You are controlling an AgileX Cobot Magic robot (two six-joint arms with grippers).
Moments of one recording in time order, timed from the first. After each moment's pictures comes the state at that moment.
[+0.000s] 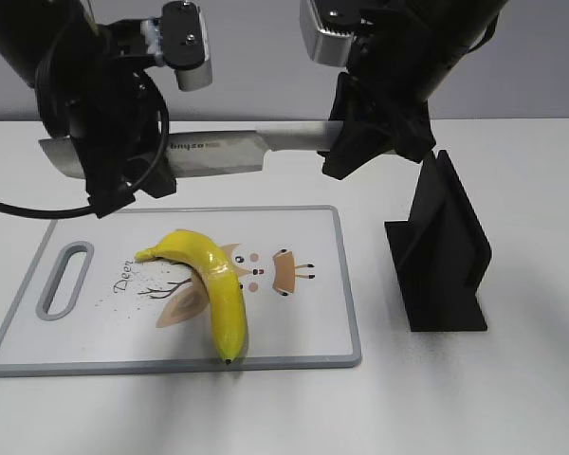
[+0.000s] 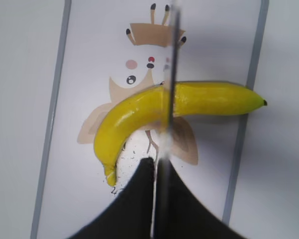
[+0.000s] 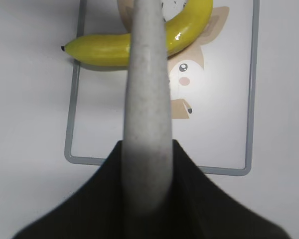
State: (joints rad) left arm -0.50 1.69 -1.36 -0.23 1.03 1.12; right arm 0.42 1.88 -1.59 0.53 1.15 -1.35
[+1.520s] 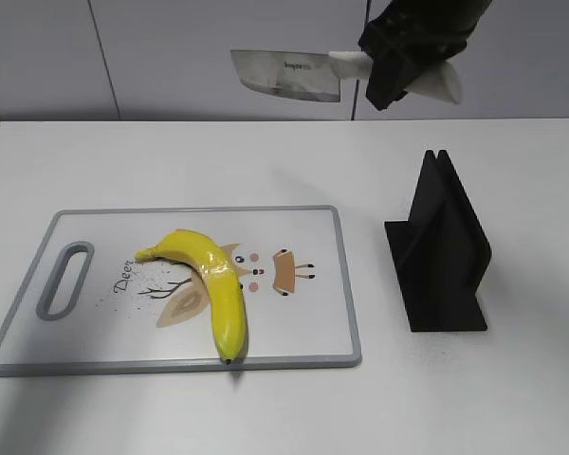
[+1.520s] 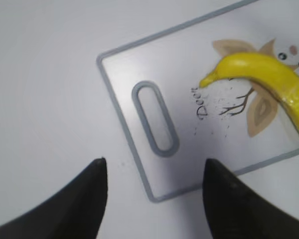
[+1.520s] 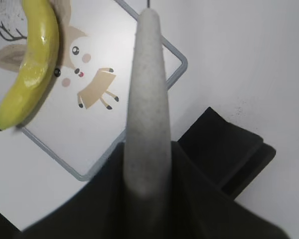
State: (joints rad) left arm -0.13 1.49 -1.36 -0.12 1.20 0.31; right arm 0.42 1.88 -1.79 0.23 1.21 -0.30
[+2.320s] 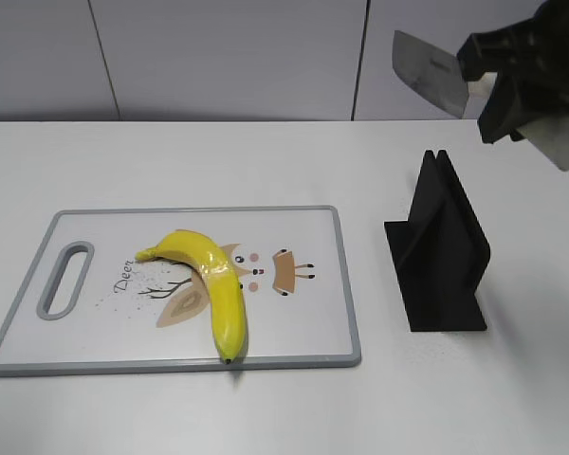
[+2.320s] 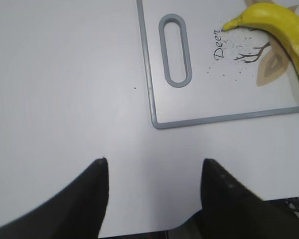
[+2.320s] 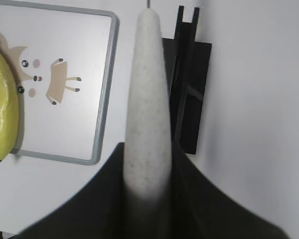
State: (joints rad) left arm -0.05 0.92 -0.93 -0.10 1.20 0.19; right arm 0.42 1.43 -1.25 0.04 1.00 0.31
